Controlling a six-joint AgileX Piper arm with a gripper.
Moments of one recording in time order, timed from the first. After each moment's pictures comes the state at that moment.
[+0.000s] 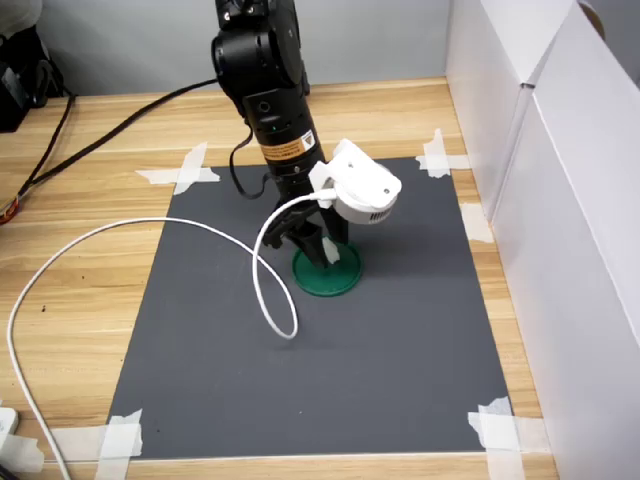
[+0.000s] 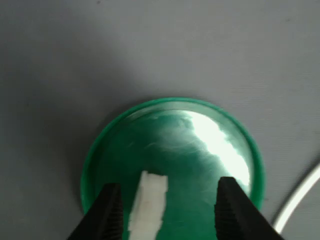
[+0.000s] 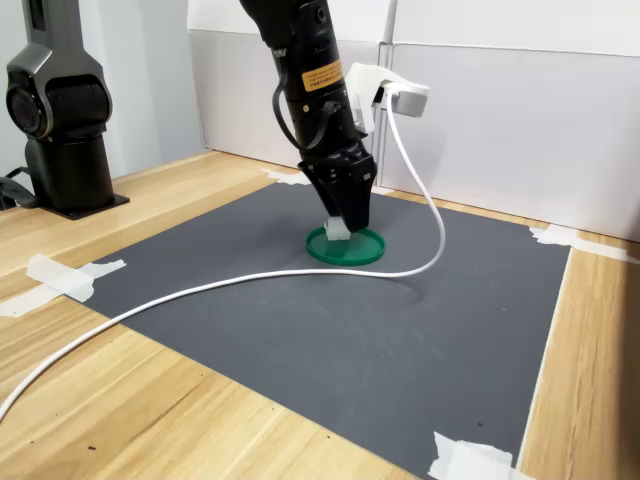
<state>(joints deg) 9.8 95.4 -57.0 20.5 34.5 -59.4</state>
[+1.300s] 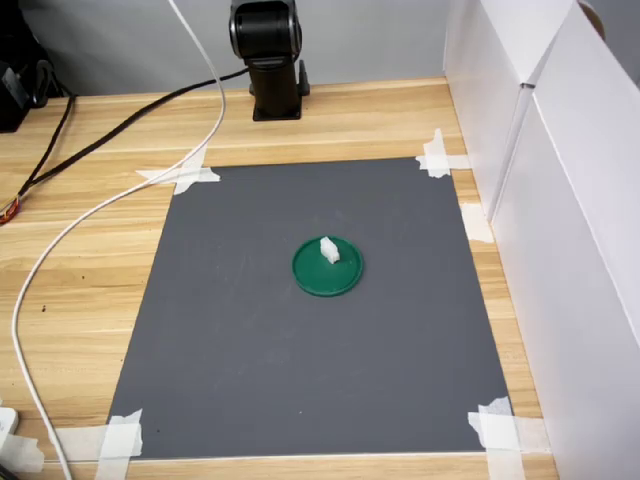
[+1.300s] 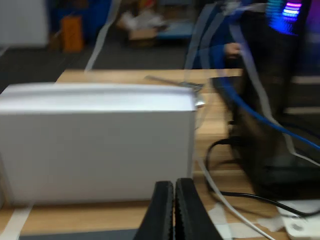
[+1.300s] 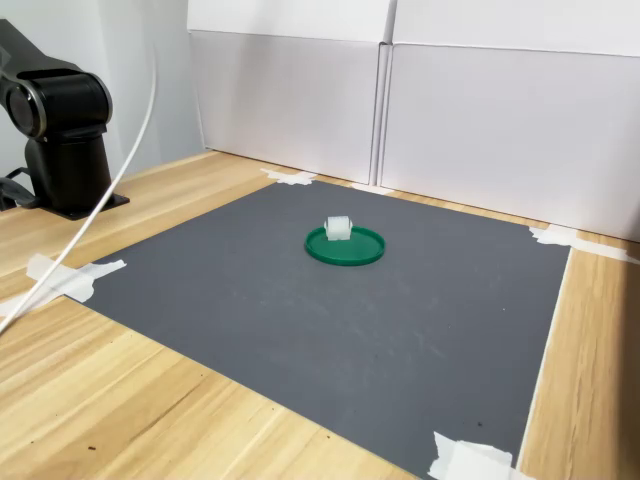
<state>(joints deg) -1.8 26.5 -28.0 55.5 -2.8 -55.0</state>
